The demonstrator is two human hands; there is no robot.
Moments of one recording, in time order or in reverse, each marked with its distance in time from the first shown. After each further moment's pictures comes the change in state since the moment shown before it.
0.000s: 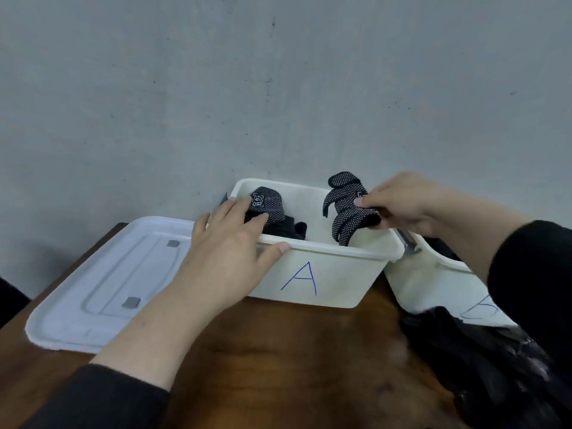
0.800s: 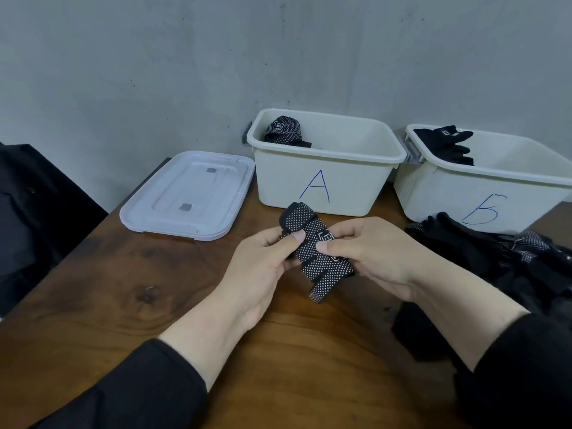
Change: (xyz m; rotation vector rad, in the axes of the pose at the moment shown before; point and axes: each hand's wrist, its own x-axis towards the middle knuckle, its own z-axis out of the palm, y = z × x) left_hand -0.161 0.064 0.013 -1.549 -0.168 -0.539; right_hand -0.178 0.112 0.090 0.295 -0.435 -0.009
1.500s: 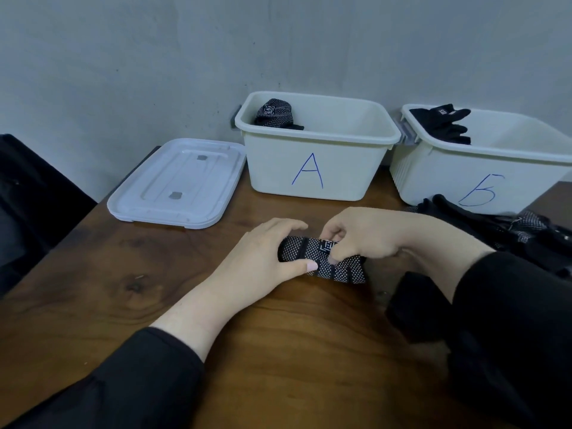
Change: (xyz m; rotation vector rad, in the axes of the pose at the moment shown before) left_hand 0.012 -0.009 -0.017 1.131 -0.190 0.319; right_hand 0.029 -0.007 -0.026 -0.961 -0.215 0.055
